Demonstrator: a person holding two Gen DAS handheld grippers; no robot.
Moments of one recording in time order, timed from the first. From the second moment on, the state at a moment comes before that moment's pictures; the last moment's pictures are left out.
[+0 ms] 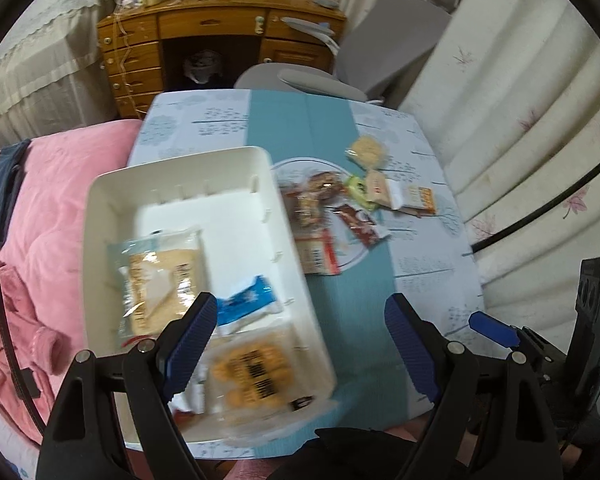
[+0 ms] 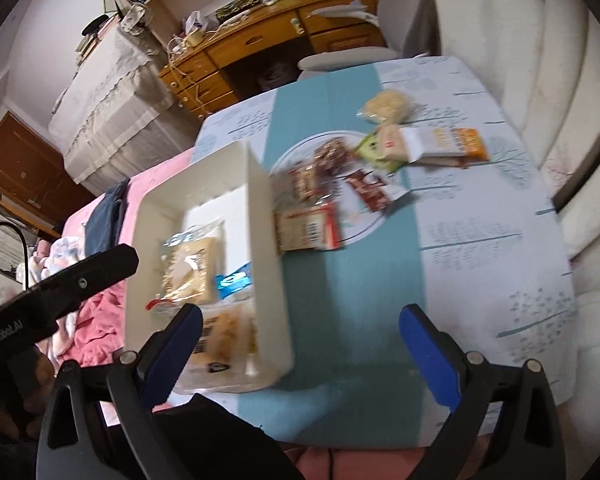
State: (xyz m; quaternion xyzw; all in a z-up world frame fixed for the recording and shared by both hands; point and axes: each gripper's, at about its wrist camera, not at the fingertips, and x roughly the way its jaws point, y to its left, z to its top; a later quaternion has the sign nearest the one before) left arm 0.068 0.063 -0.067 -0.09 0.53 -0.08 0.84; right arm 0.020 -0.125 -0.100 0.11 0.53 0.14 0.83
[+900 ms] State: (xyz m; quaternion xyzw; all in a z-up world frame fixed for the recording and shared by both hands) left arm 0.194 -0.069 -0.132 -0.11 0.62 -0.01 0.78; right arm 0.103 -0.220 -0.111 -0.10 0.44 0.18 0.87
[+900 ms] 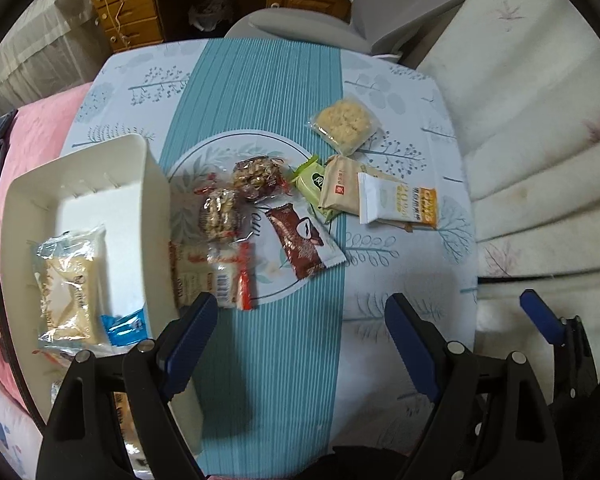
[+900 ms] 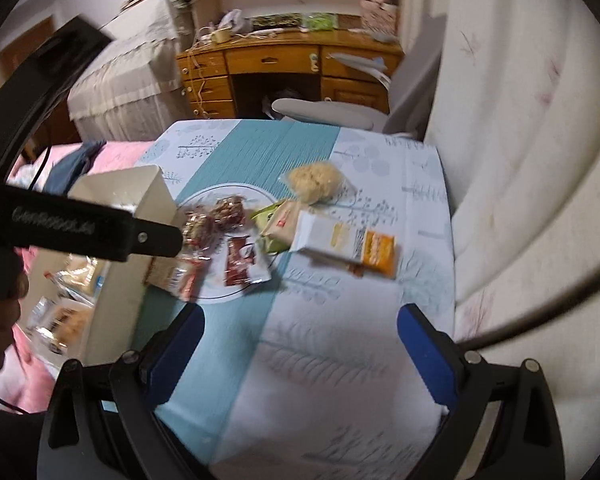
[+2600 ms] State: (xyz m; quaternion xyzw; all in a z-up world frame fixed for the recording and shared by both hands) left arm 0.275 -0.046 -0.274 -0.16 0.70 0.12 0.68; right arm 0.222 -0.225 -0.239 -0.16 0.46 0.25 0.84
